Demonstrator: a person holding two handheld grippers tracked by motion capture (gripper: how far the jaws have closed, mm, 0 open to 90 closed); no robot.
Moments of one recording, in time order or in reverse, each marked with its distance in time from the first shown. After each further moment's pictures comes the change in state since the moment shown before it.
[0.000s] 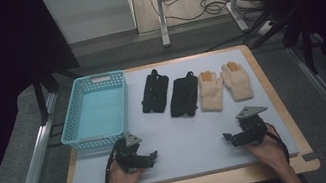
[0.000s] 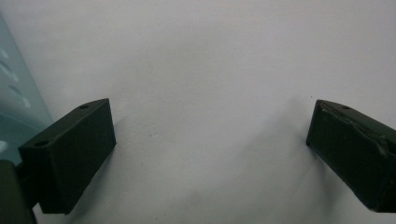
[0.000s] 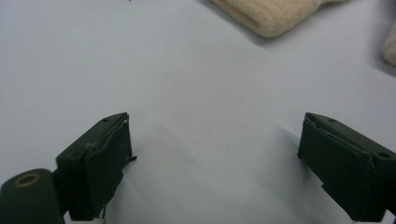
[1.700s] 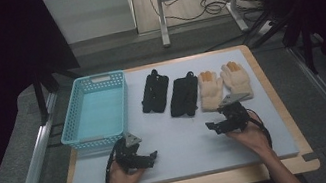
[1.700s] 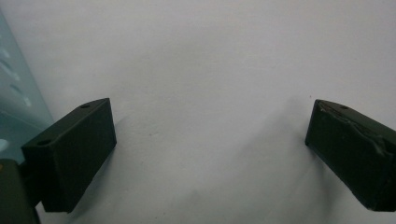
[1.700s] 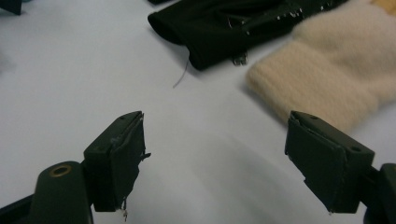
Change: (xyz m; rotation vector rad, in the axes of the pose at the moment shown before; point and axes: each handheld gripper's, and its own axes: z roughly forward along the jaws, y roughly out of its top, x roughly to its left) left arm 0.000 -0.001 0.000 -0.006 0.001 -0.002; right arm 0.011 0.061 0.021 -0.044 0.119 -0.008
